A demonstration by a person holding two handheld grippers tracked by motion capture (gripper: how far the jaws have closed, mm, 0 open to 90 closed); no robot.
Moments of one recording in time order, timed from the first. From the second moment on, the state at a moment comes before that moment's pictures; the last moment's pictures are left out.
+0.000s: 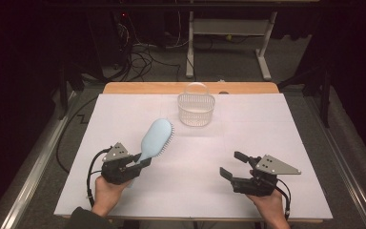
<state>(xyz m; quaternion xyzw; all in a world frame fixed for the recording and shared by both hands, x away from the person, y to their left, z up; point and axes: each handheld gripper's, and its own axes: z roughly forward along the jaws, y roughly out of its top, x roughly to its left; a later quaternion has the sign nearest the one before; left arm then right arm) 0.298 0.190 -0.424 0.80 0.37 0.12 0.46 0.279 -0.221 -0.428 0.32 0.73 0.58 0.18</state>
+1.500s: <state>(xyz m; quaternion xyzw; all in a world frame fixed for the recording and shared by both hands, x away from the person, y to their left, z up) 0.298 0.162 -0.424 0.81 0.34 0.11 0.46 0.304 -0.159 -0.420 0.29 0.77 0.56 0.12</state>
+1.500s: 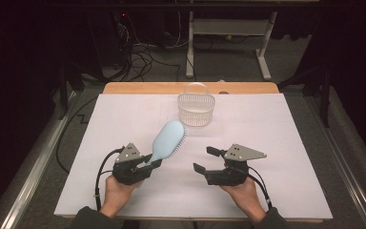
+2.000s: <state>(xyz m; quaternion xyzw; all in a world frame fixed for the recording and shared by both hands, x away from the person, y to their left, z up) 0.296 0.155 -0.423 0.82 0.33 0.12 0.46 0.311 -0.143 -0.418 0.29 0.77 0.56 0.12</state>
